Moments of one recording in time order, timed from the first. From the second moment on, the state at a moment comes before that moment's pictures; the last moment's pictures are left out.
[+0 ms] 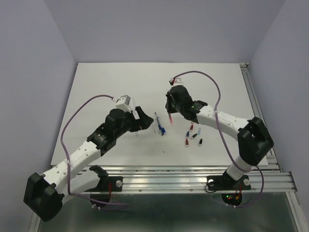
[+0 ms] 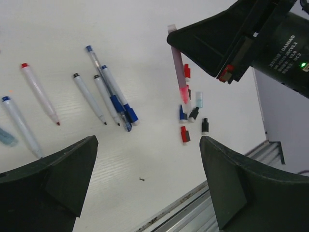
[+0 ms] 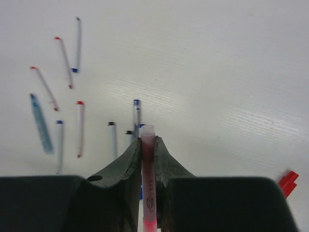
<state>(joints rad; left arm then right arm) -0.63 0.91 0.62 -0.14 -0.01 -0.74 0.71 1.69 1.20 -0.18 0.27 0.39</state>
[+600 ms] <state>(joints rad) -0.74 1.11 0.56 0.19 0.23 -0.73 0.73 1.39 0.93 0.07 0.16 0.85</state>
